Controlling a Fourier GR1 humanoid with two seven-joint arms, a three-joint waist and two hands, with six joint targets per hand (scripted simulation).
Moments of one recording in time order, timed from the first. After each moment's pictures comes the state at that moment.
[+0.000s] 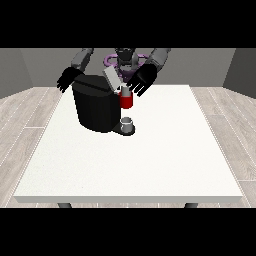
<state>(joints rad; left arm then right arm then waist) -1.17 0.42 0.11 -0.62 -0.65 -0.15 -0.10 -0.31 -0.05 -0.07 -1.37 -0.05 -0.15 -0.08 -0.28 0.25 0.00</state>
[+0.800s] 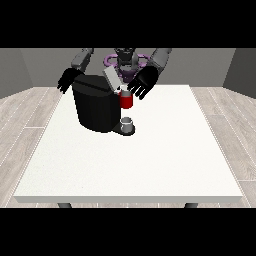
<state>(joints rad) -1.17 0.44 0.11 -0.62 -0.68 -0.13 -0.13 -0.32 -0.04 -0.06 -1.38 -0.04 -0.16 -0.06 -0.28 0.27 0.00</state>
